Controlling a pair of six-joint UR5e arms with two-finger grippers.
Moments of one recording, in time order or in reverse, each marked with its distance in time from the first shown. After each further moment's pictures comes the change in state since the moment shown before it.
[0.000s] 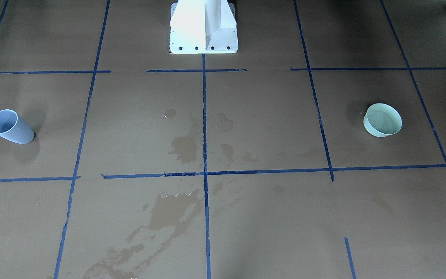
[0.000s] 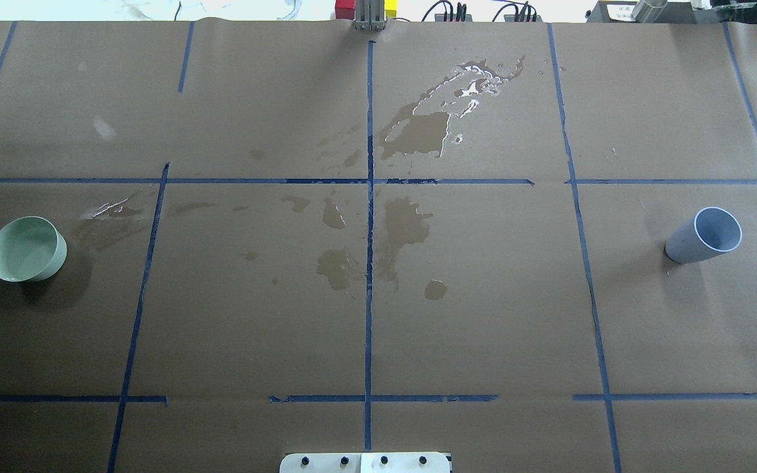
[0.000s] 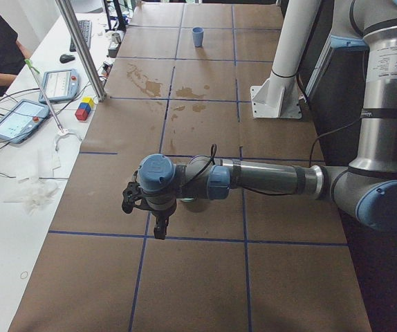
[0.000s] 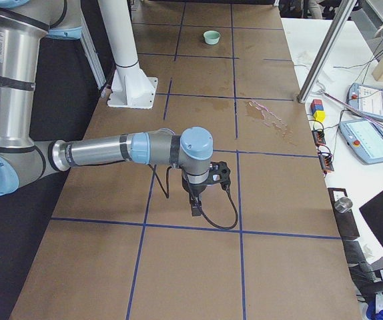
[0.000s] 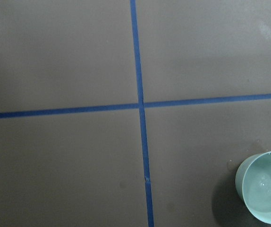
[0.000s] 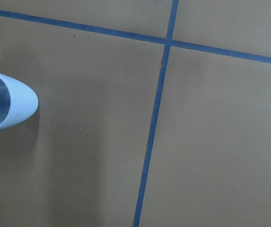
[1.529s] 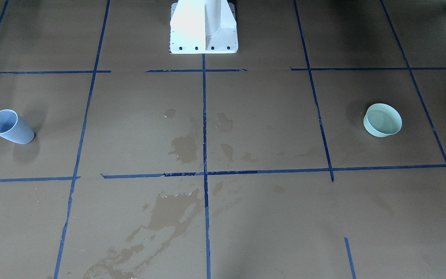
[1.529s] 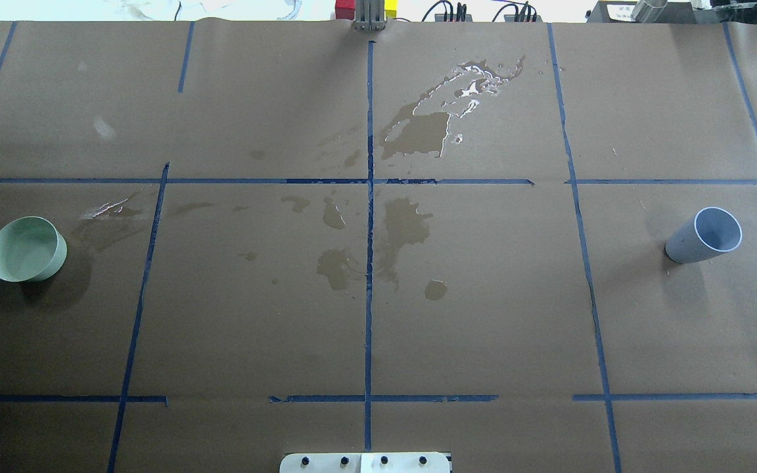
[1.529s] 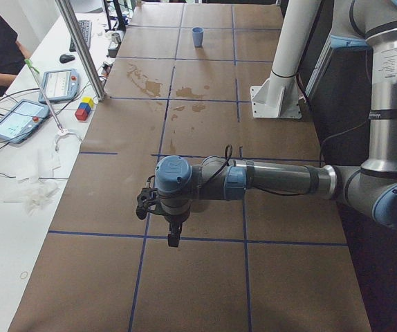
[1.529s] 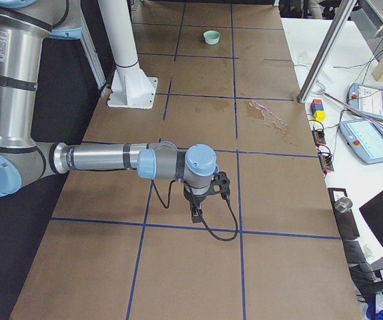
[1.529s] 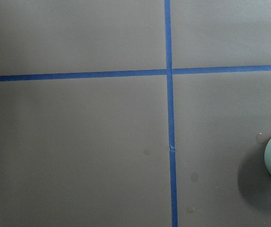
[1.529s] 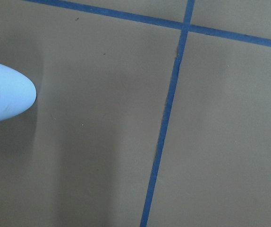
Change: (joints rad) left arm -0.001 0.086 -0.063 -0.037 0.052 0.005; right arm -0.052 -0.002 -0.101 0.103 0.047 0.006
